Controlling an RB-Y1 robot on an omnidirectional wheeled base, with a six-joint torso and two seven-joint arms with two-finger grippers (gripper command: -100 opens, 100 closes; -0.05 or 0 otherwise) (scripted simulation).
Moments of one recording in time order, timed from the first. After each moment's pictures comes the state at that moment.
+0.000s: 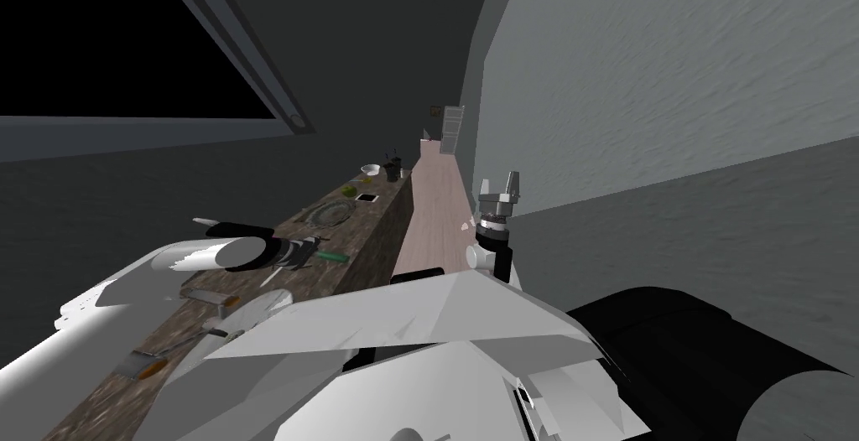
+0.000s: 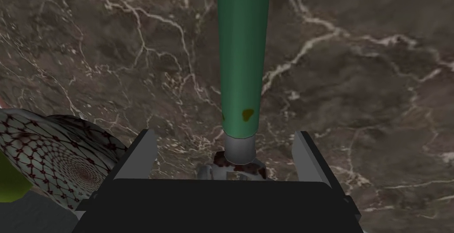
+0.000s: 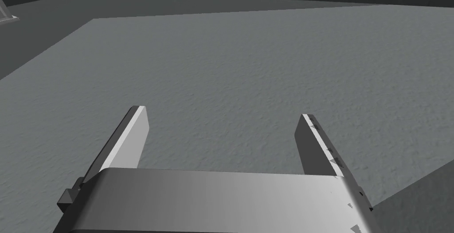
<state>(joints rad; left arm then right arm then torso) 0.17 0.92 0.19 -1.83 0.93 1.36 -0.27 0.48 0.04 -0.01 -2.32 -0.06 -0.57 -0.05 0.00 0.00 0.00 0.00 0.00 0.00</state>
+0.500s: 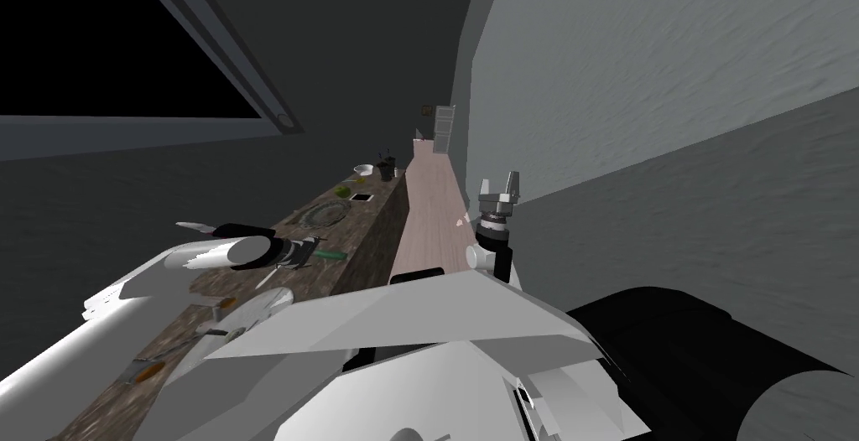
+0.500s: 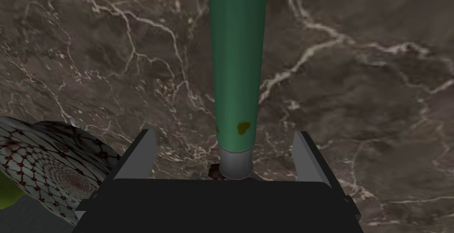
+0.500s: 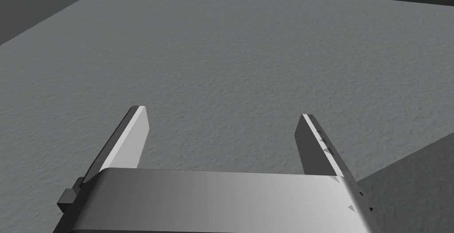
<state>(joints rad) 0.13 0.90 0.17 -1.73 0.89 1.33 -0.26 0.48 0.04 -0.01 -2.32 -0.06 -0.57 -0.05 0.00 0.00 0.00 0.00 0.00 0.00</state>
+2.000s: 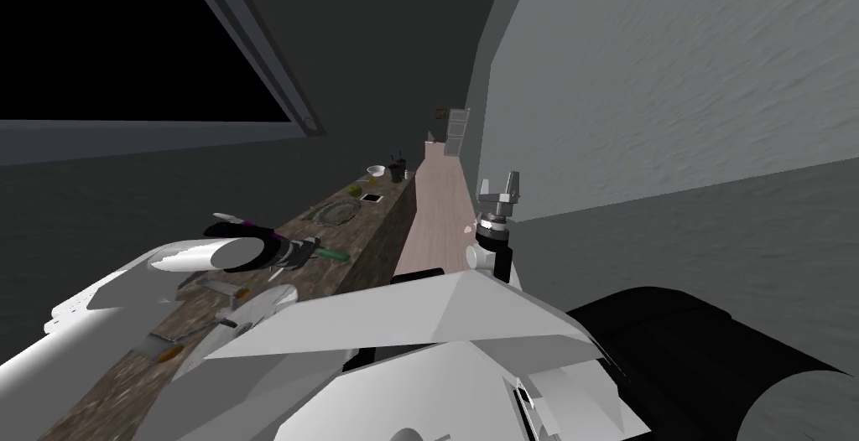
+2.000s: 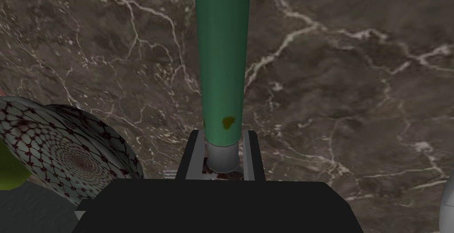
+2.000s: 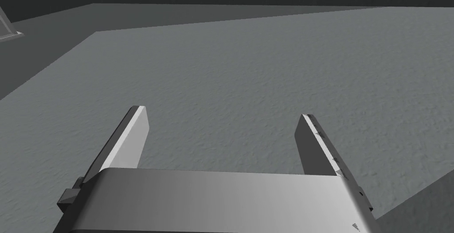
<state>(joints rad) 0.19 0.93 0.19 -1.86 0.94 1.37 -0.27 0.48 0.04 -0.01 -2.32 -0.06 -0.57 -0.05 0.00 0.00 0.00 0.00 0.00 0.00</state>
